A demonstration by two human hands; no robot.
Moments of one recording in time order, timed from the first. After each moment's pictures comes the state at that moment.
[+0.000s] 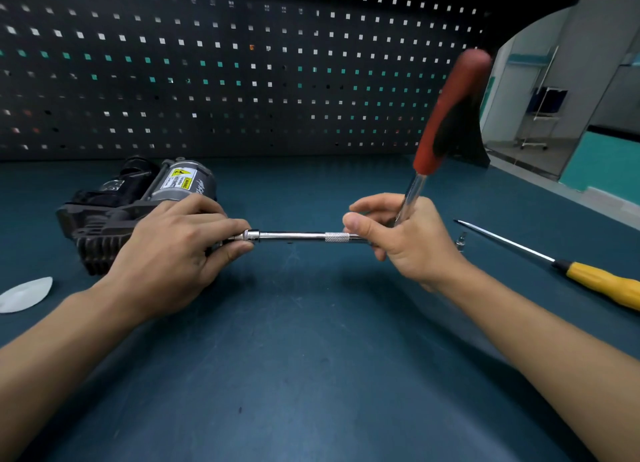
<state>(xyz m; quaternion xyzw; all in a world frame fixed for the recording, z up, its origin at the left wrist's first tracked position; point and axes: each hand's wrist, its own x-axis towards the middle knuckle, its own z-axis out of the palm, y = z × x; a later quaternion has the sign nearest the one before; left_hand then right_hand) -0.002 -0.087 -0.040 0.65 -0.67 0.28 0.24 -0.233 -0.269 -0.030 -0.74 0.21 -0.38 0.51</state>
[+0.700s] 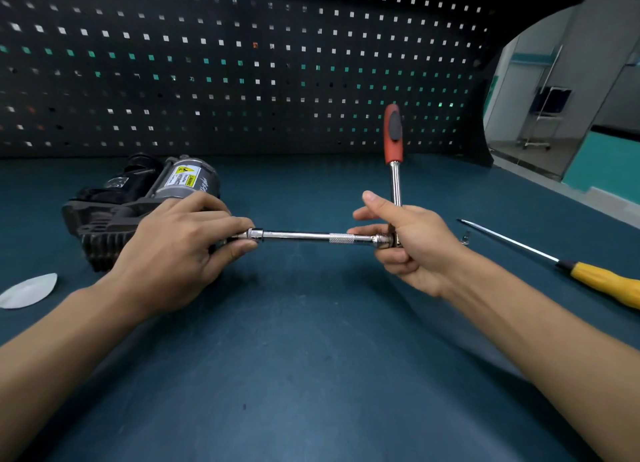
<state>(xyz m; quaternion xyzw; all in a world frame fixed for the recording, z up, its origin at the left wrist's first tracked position) -0.003 -0.085 -0.038 0.65 -0.67 0.28 0.24 -0.234 -0.265 -0.020 -0.58 0.32 -0.26 0.70</state>
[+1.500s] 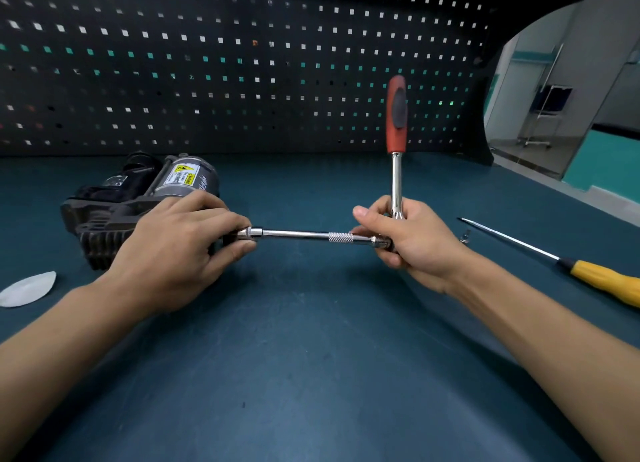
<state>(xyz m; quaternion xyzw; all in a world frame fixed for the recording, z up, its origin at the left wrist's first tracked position) -0.004 -0.085 -0.041 0.67 -0.65 0.28 0.23 -0.234 -0.270 -0.027 -0.67 0.26 -0.30 0.63</state>
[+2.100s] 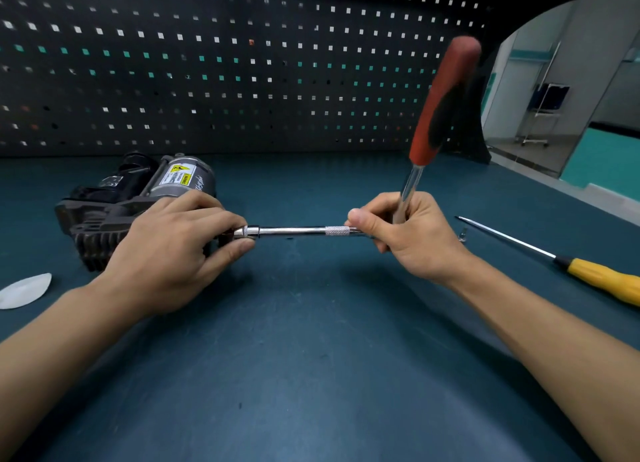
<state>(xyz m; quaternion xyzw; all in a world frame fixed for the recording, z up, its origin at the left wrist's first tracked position) -0.009 -0.084 -0.039 0.67 -0.64 0.29 0.25 -0.235 -0.275 -0.030 -0.78 0.17 -0.37 0.48</state>
